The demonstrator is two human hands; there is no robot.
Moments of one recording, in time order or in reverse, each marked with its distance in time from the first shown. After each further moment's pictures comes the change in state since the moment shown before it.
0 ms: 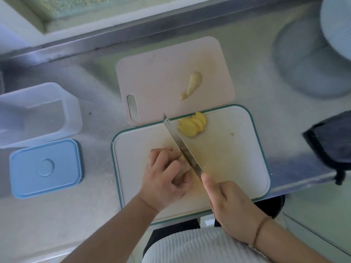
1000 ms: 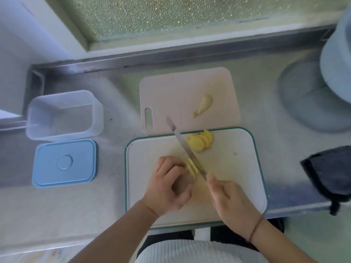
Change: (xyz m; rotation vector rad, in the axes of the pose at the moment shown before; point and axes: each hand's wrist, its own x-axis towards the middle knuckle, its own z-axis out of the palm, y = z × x) left_hand 0.001 0.006 -0.014 -0.156 -0.066 -0.198; right_hand 0.016 -0.004 -0.015 -0.023 0.124 -0.225
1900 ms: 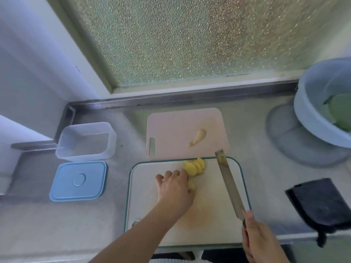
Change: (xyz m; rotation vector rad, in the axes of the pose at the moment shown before) left_hand 0.066 0.055 0.013 0.583 -0.471 -0.631; right_hand -0.036 0.062 -0.045 0.167 0.208 0.273
